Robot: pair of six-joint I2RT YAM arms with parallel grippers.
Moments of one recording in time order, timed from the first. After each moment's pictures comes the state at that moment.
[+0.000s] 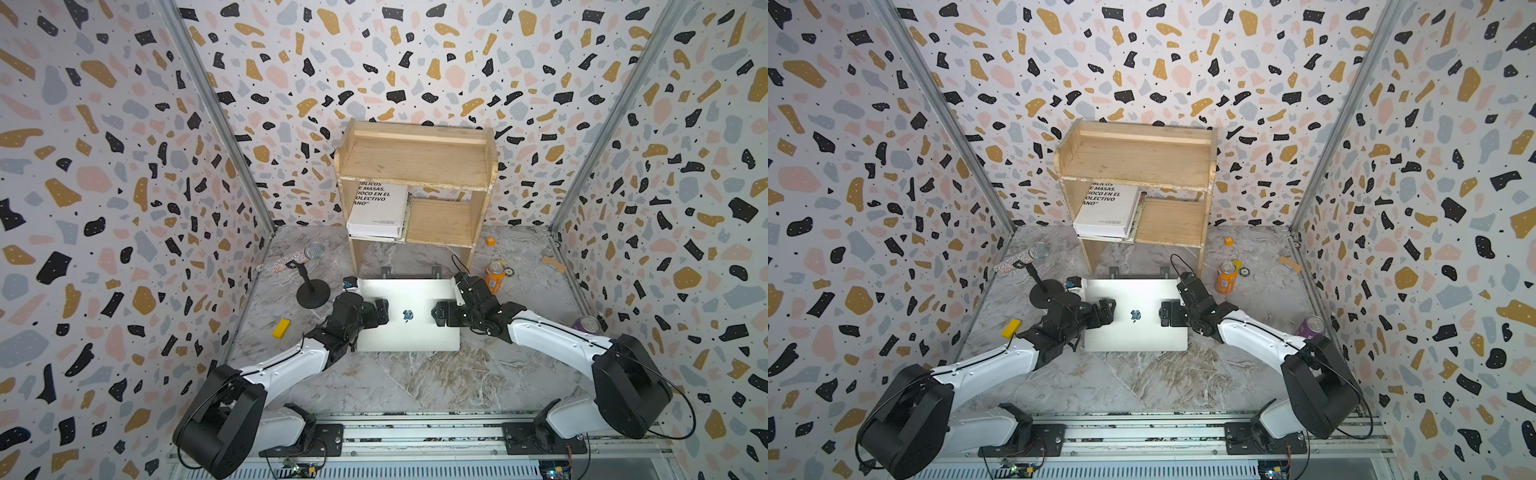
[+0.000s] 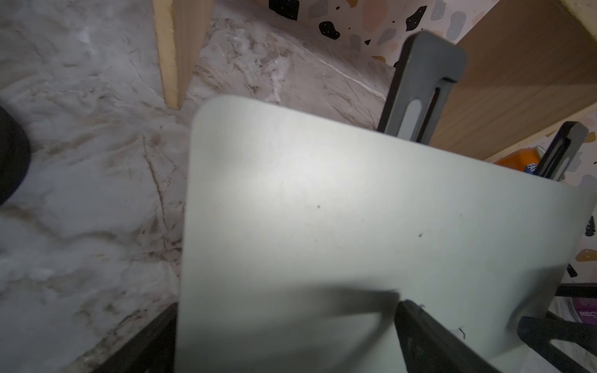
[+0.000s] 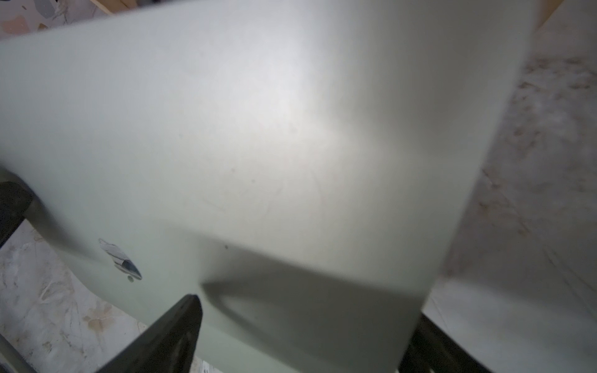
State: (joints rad) left arm -0.50 1.27 0.53 0.18 -0.04 -0.56; right arm 0.64 1.44 0.85 -0.25 -0.07 0.53
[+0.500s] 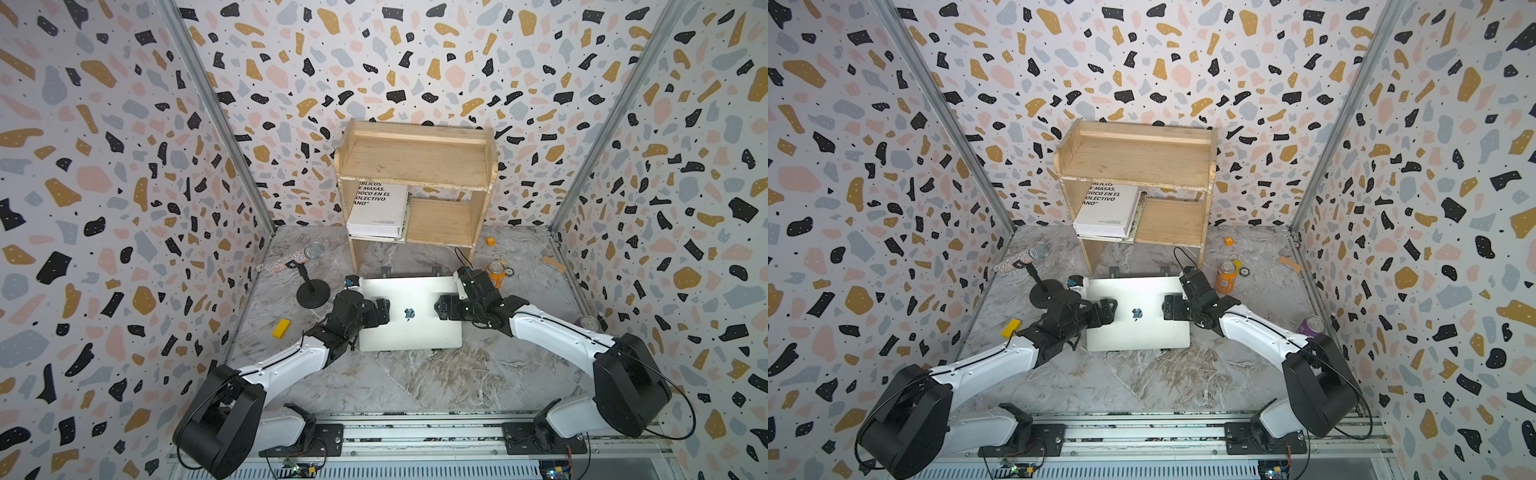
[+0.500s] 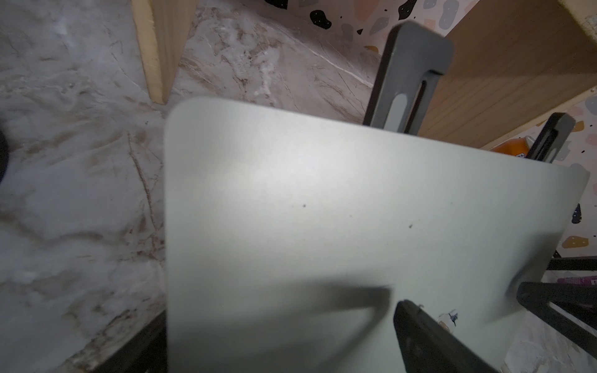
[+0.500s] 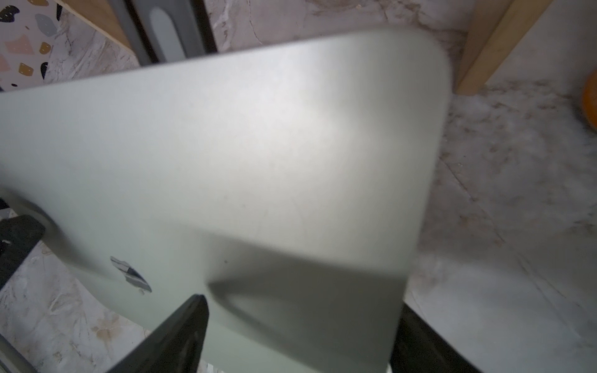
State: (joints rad) left arm -0.51 1.26 0.56 0.13 -0.01 -0.55; right arm 0.62 1.45 0.92 -0.30 -0.08 0.53
